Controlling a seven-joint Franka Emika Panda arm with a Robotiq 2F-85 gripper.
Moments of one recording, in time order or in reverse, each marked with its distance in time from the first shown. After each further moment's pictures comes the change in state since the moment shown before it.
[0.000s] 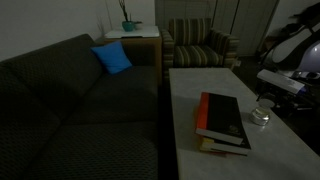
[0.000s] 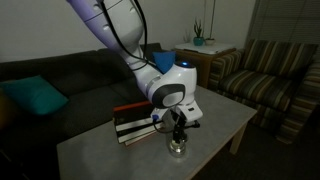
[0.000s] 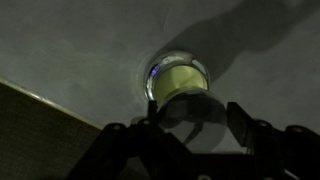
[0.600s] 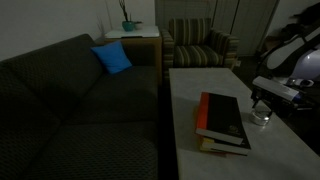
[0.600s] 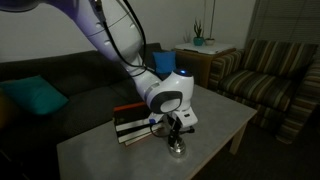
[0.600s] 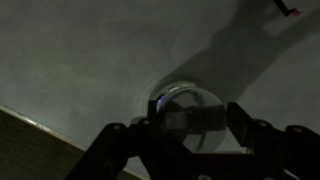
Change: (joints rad) arm -0.001 0.078 0.021 0.082 0.005 -0.053 -0.002
